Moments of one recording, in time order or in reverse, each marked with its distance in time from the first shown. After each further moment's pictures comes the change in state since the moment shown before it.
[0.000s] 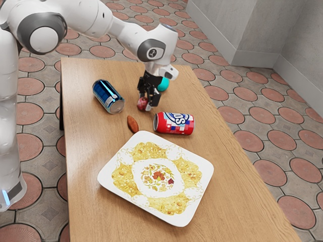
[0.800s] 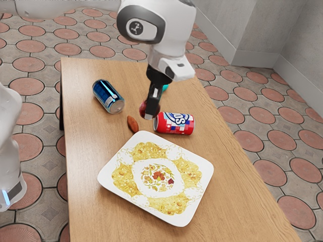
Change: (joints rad) arm -0.270 -0.413 -0.373 0.043 0.048 -0.369 -0.071
